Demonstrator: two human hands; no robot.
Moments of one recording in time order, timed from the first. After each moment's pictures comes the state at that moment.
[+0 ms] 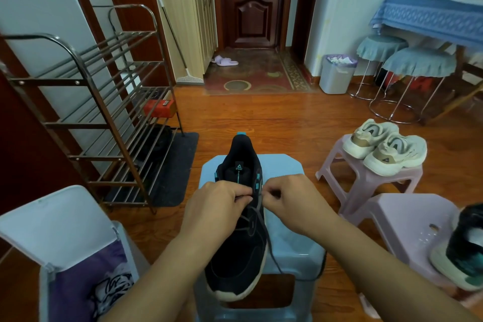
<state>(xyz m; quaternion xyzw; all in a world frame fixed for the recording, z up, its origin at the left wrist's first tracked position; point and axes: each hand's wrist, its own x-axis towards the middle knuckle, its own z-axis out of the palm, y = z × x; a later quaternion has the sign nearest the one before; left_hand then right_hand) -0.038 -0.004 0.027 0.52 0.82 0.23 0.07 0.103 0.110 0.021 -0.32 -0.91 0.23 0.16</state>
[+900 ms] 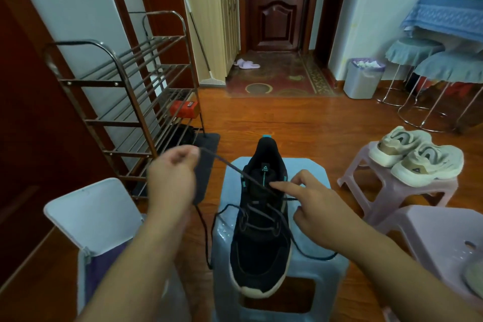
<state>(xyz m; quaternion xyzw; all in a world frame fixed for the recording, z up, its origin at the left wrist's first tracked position) -0.097 -0.040 0.064 0.15 0.71 0.68 0.14 0.111 0.103 0.024 -0.26 -0.95 0.15 0.10</state>
